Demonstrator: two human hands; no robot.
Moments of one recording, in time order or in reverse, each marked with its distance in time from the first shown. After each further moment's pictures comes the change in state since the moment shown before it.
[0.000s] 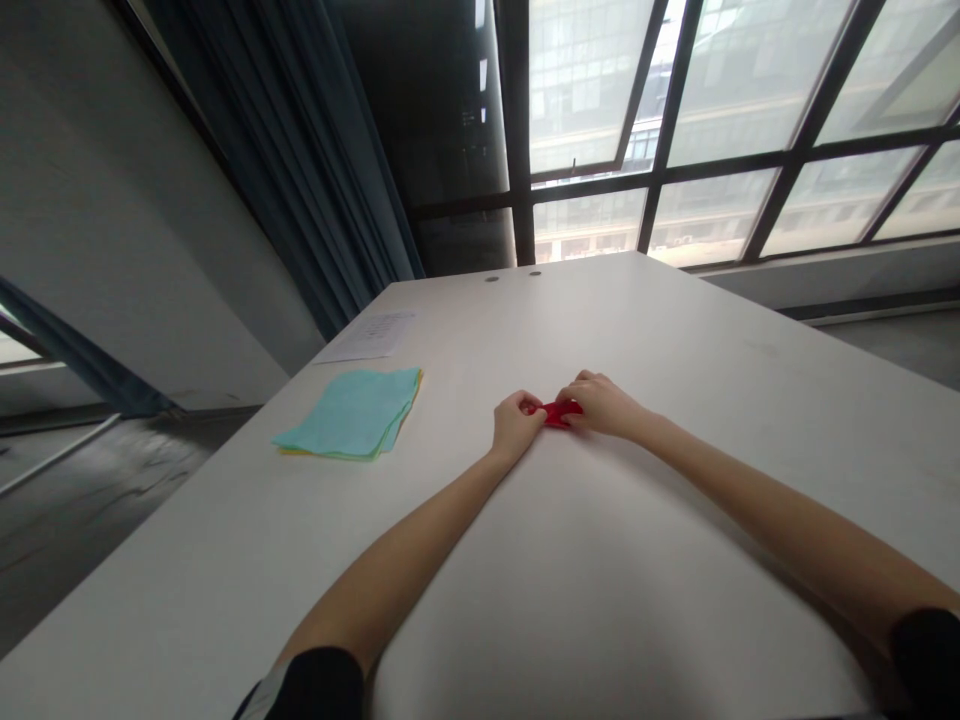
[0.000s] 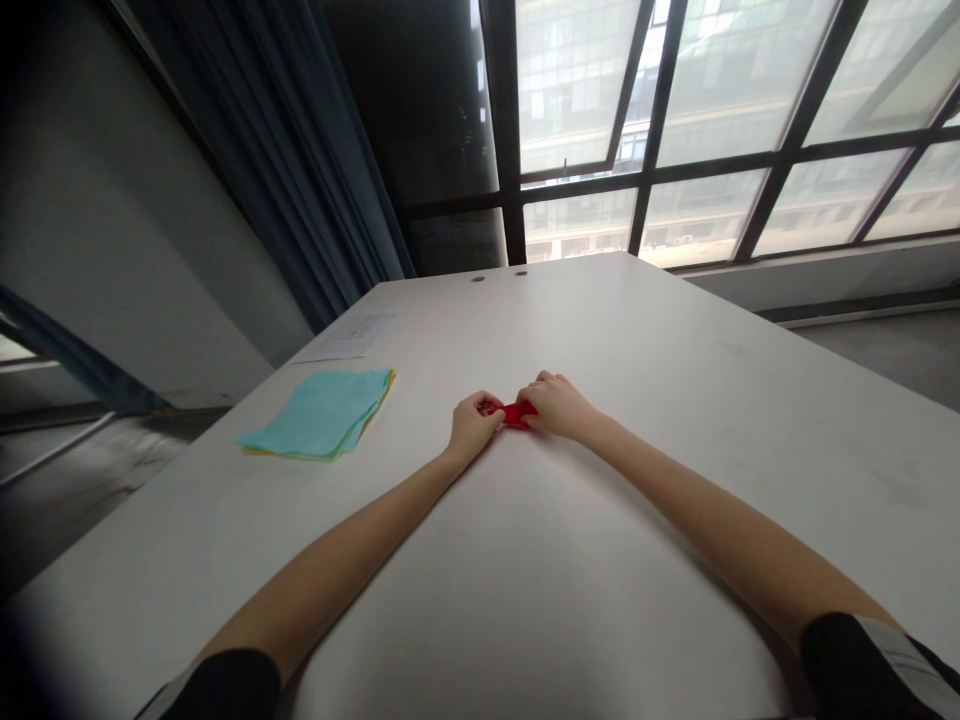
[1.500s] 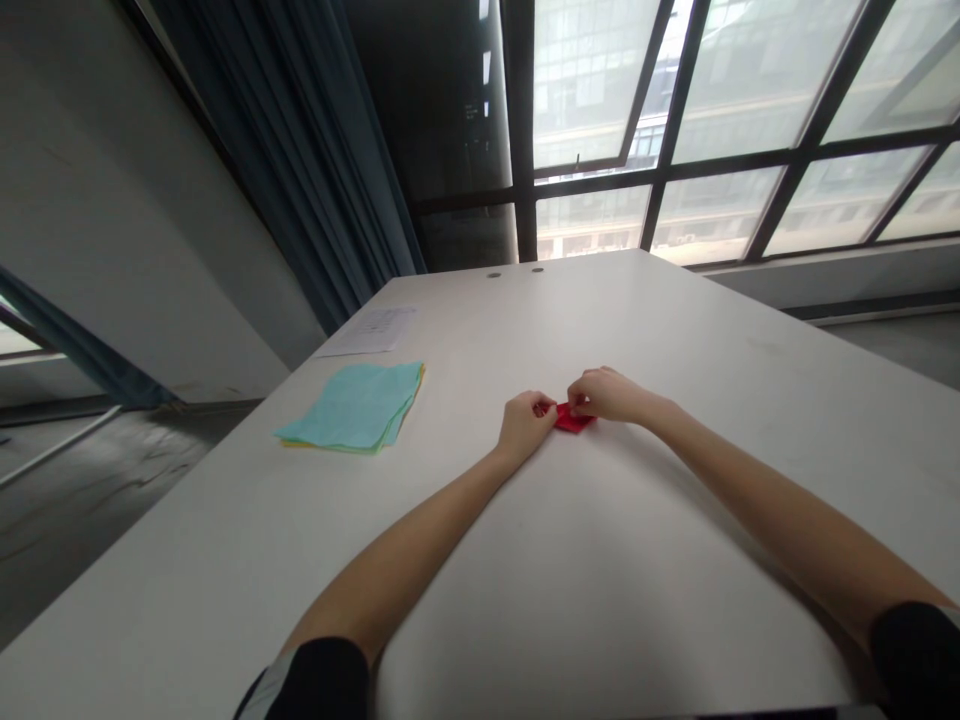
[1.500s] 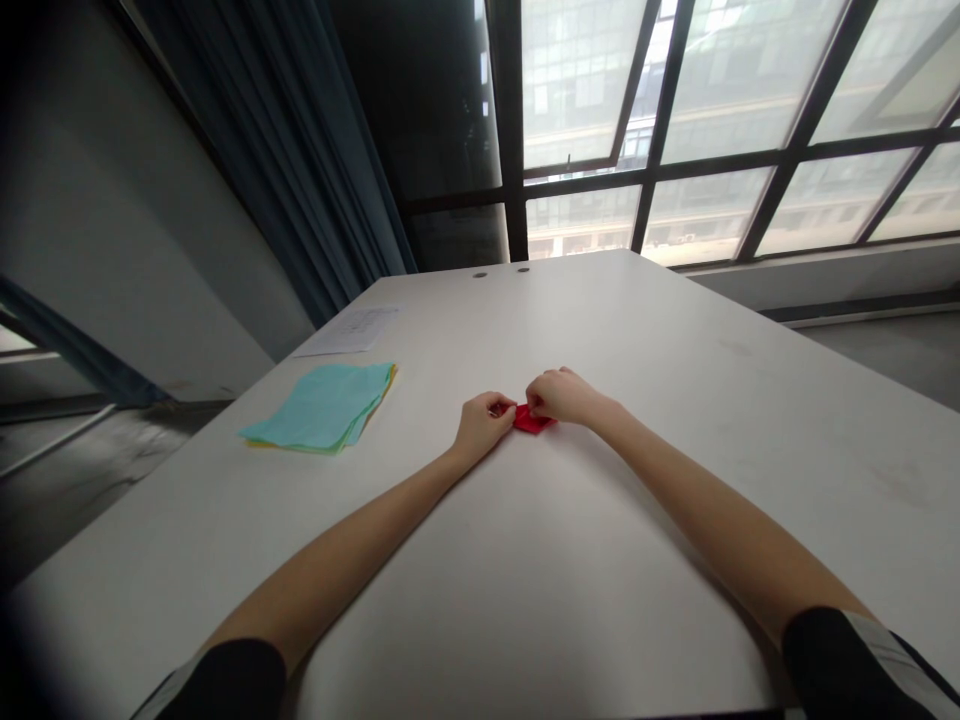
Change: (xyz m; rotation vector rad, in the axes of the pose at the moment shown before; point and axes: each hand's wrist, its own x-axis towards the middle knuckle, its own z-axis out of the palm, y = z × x) left_hand -0.006 0.003 0.001 0.181 -0.090 0.222; right_hand 0.007 -0.007 -0.024 -0.051 -0.267 0.070
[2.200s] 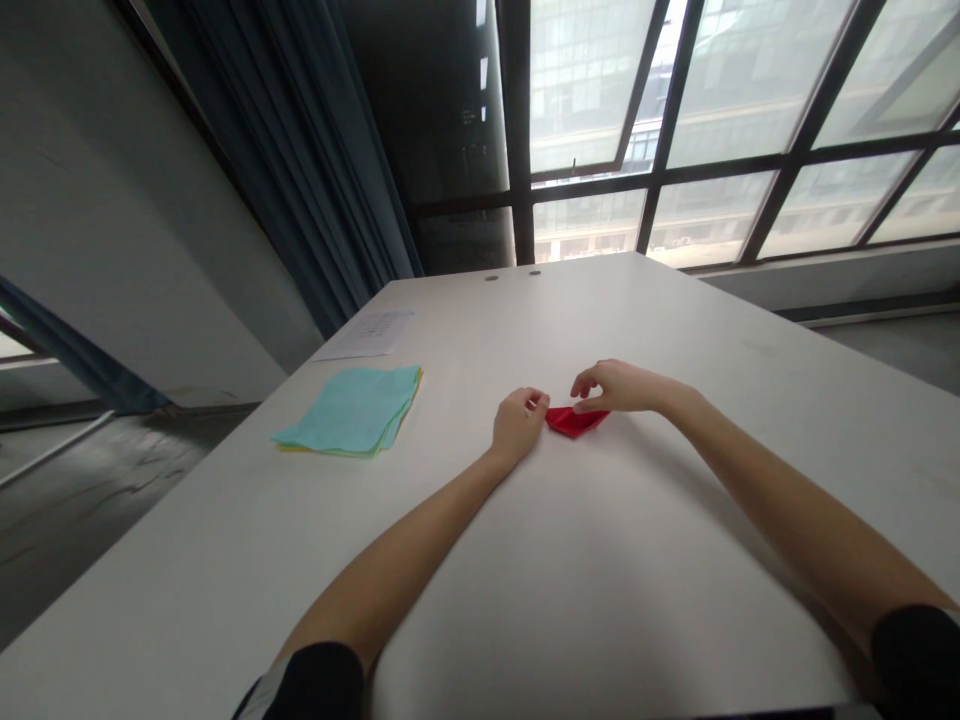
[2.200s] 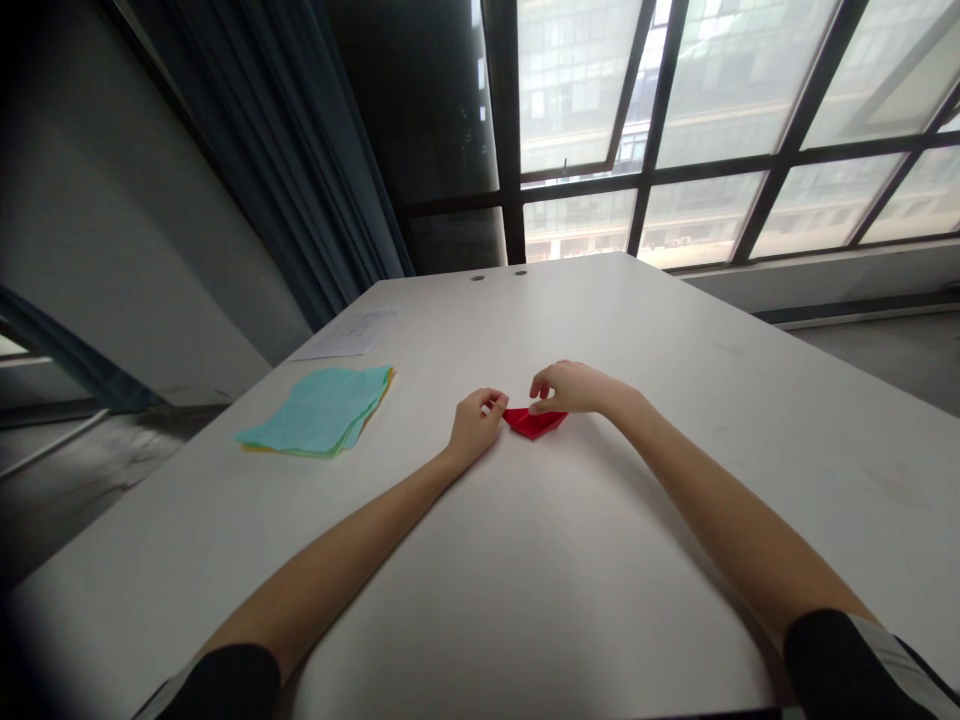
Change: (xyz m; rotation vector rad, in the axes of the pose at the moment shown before) left_hand 0.004 0.005 -0.007 0.111 0.034 -0.015; right_hand -0.016 0.016 -0.028 0.195 -0.047 0.004
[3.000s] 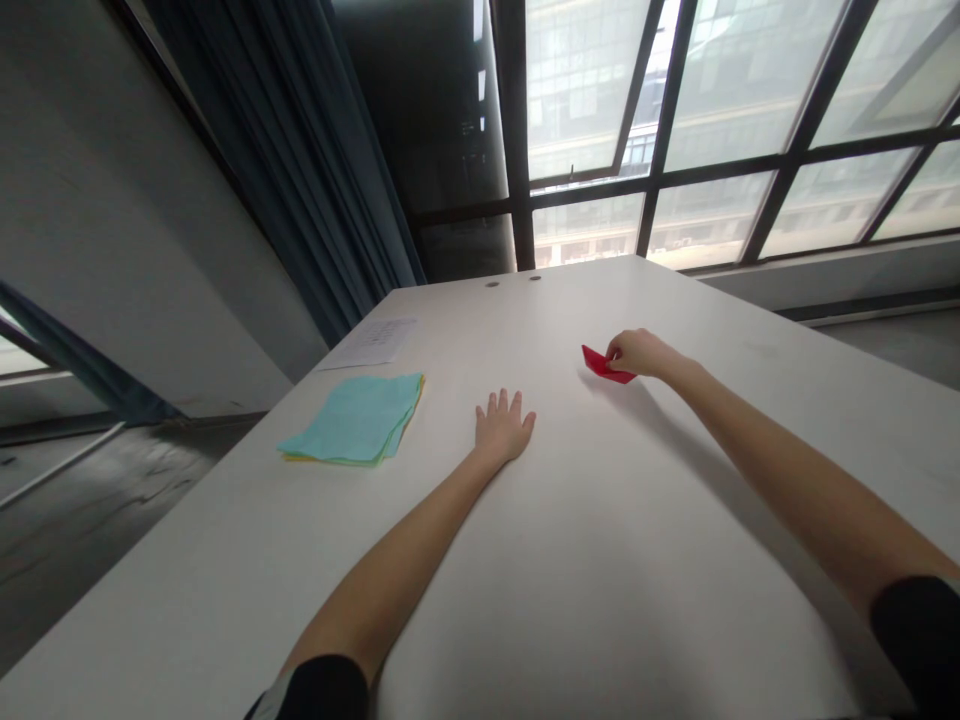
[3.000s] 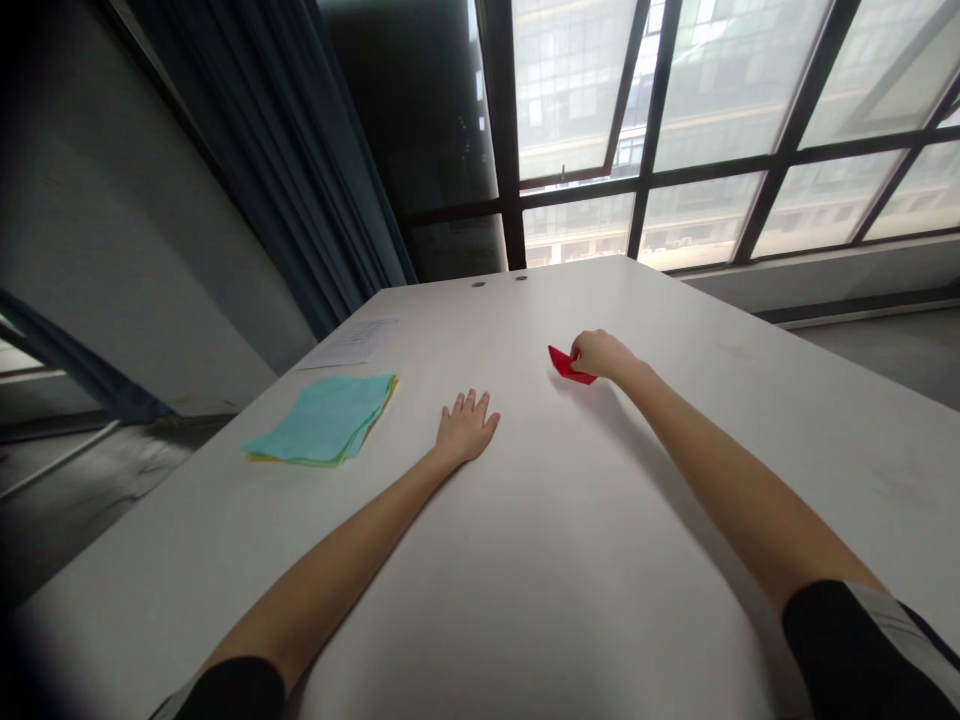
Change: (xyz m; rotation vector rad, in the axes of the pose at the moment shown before) left_hand 0.005 -0.024 -0.007 0.664 -0.371 -0.161; right_hand 0.026 0.076 -0.011 -0.147 0.171 0.389
